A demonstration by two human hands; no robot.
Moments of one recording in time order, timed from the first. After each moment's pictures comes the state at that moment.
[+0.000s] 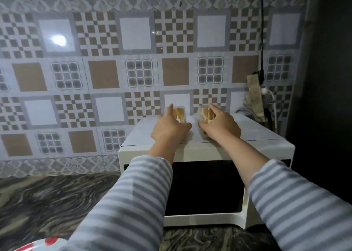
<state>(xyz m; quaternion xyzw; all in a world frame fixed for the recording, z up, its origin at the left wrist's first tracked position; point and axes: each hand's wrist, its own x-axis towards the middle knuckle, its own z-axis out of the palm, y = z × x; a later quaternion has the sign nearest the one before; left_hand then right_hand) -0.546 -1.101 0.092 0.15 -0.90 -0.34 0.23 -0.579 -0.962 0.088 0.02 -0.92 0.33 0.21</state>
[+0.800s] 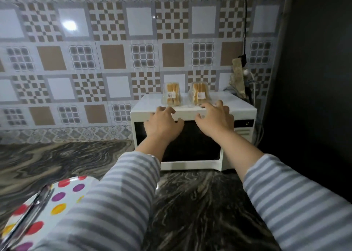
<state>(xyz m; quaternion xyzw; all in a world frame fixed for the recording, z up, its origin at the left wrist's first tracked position) -0.382 -1.075 0.051 0.10 -0.95 -0.19 0.24 -0.415 -0.930 0.055 0.07 -0.95 0.21 0.24</state>
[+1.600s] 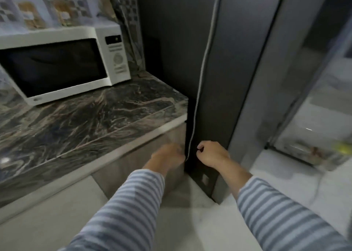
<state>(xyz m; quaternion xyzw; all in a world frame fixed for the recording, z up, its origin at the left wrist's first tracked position) -0.046 -0.817 -0.177 -0.20 -0.94 -0.15 -0.26 0.025 -0.677 -0.172 -0.23 -0.94 0.23 -0.09</state>
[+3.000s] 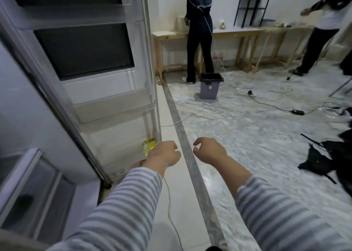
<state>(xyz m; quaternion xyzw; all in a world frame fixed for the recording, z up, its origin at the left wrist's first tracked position) 0.205 0.075 -0.190 -0.65 -0.72 -0.04 -0.24 0.361 0.075 -0.178 -0.70 -0.67 0.23 0.08</state>
